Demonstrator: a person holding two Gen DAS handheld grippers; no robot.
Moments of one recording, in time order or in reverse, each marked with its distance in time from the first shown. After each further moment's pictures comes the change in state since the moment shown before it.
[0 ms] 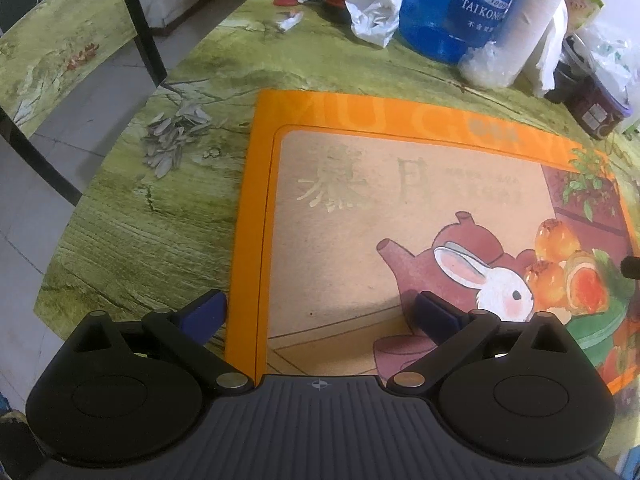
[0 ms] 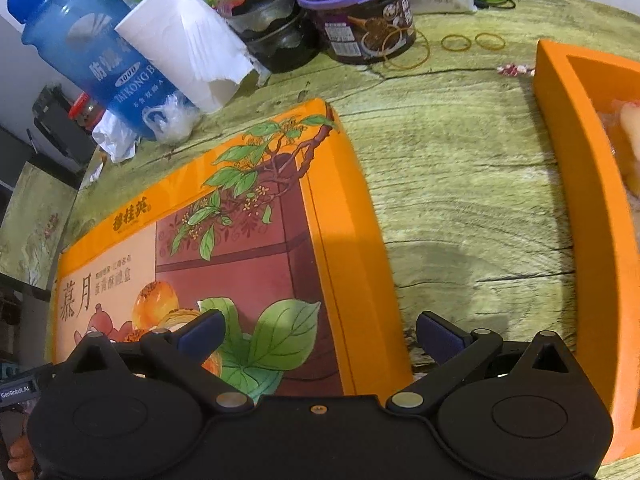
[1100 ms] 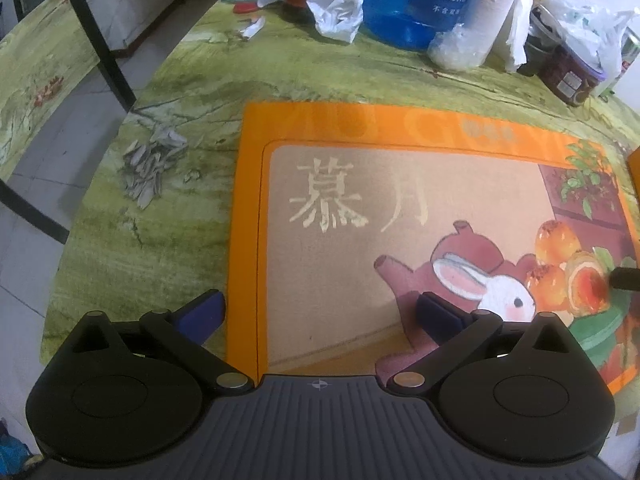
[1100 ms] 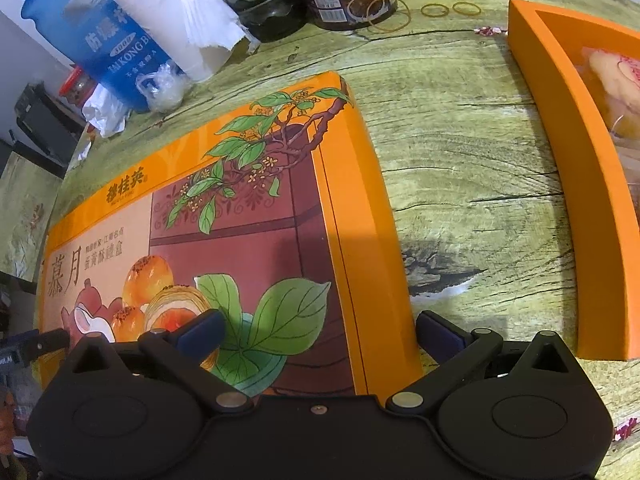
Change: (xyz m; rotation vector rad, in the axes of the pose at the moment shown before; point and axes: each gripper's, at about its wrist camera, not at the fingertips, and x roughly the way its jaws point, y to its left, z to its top) left arm 0.006 0.003 0.010 0.139 0.007 -0.043; right arm -0.004 0.007 -0.039 0.028 0.003 -0.061
